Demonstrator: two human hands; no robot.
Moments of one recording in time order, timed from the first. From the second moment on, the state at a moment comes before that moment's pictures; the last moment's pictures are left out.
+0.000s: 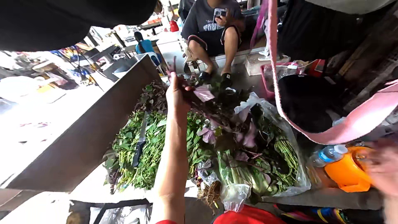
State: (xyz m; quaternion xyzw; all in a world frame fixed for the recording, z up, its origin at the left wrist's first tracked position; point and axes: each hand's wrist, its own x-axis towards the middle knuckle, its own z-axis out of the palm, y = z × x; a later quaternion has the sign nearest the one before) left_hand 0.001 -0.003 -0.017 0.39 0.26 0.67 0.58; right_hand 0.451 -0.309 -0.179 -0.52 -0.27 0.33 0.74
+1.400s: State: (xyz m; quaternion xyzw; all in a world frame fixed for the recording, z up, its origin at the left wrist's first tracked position) left_hand 0.077 -0.147 -0.127 0.76 0.27 0.39 0.44; right_hand 0.222 -0.153 -0.075 -0.46 -0.69 0.26 0.50
